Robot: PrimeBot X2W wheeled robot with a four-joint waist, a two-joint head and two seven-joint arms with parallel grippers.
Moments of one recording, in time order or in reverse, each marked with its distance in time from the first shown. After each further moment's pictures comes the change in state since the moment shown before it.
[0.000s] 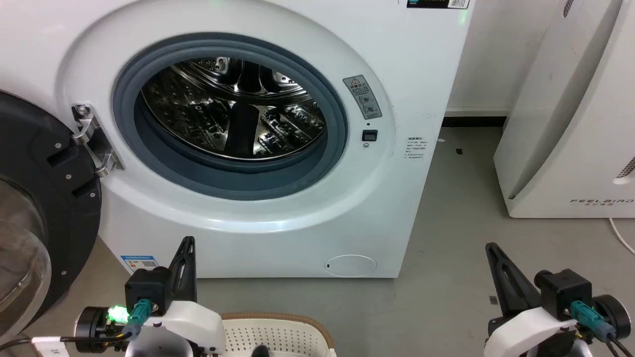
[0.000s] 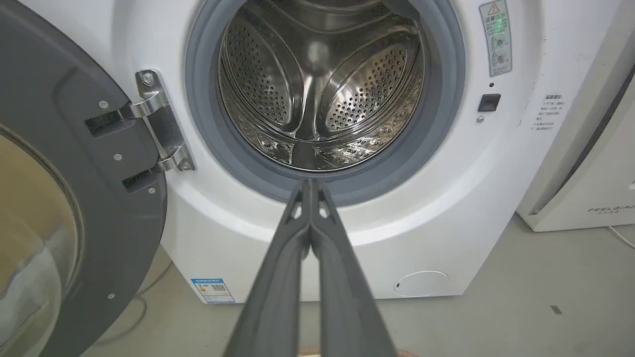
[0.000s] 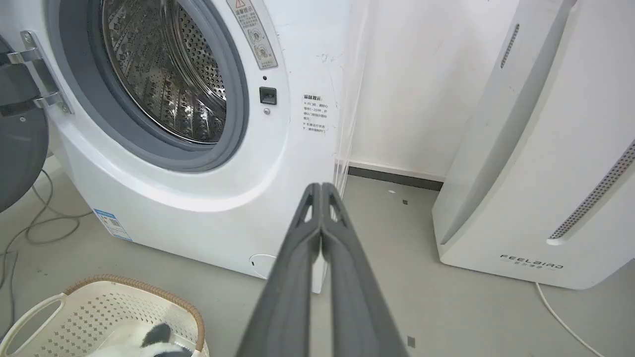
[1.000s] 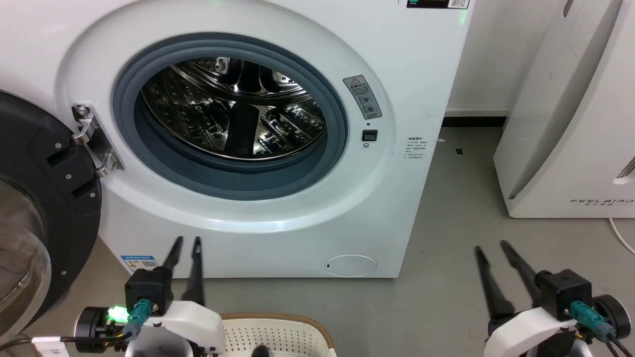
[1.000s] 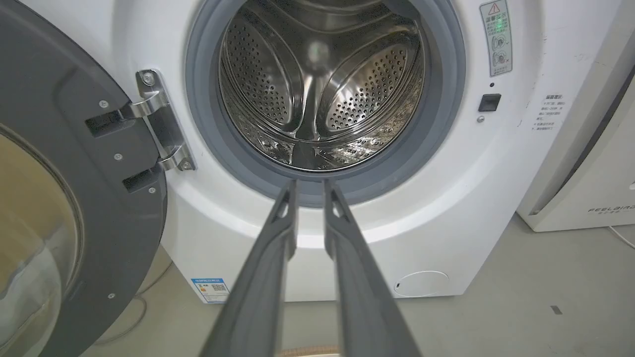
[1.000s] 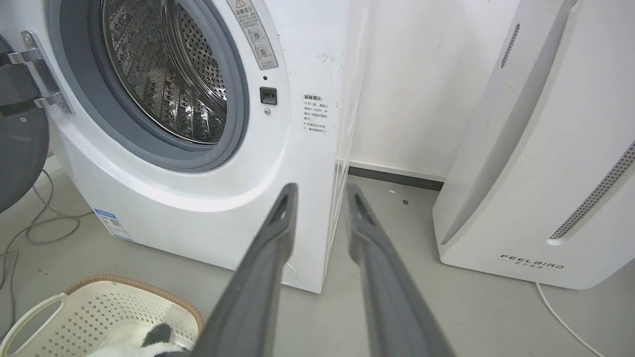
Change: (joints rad) left arm 0.000 0.000 0.000 0.001 0.000 0.001 0.000; right arm 0.000 0.000 0.000 0.000 0.001 0.000 0.000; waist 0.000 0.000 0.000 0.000
